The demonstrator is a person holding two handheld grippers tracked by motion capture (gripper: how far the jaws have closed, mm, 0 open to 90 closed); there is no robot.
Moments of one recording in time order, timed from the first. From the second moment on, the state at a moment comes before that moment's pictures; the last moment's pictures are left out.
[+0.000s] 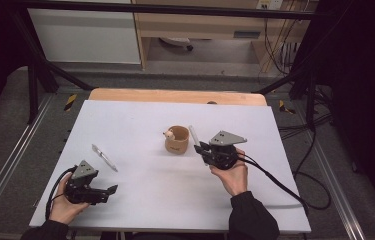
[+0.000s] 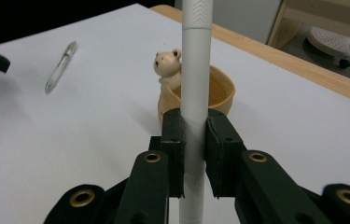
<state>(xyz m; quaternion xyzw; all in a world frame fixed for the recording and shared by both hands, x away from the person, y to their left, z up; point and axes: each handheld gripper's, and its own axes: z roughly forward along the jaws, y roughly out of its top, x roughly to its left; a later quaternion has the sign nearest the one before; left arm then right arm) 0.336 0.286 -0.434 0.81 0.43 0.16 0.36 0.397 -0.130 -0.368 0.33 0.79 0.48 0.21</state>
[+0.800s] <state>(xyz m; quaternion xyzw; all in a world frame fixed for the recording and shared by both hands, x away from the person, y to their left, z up) 0.336 0.286 -0.437 0.81 0.42 0.16 0.37 0.442 -0.104 -0.333 0.39 0.71 0.54 0.22</state>
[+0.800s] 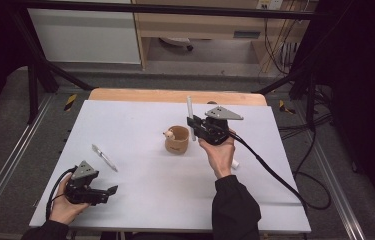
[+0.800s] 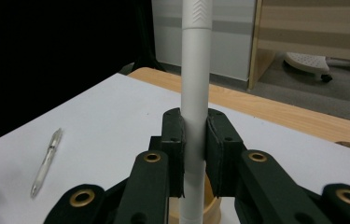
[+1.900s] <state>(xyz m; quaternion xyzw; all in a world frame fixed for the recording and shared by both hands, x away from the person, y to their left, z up) 0.337 0.287 -0.439 0.81 0.42 0.15 0.37 0.489 -0.066 -0.379 0.41 0.72 0.53 0.20</state>
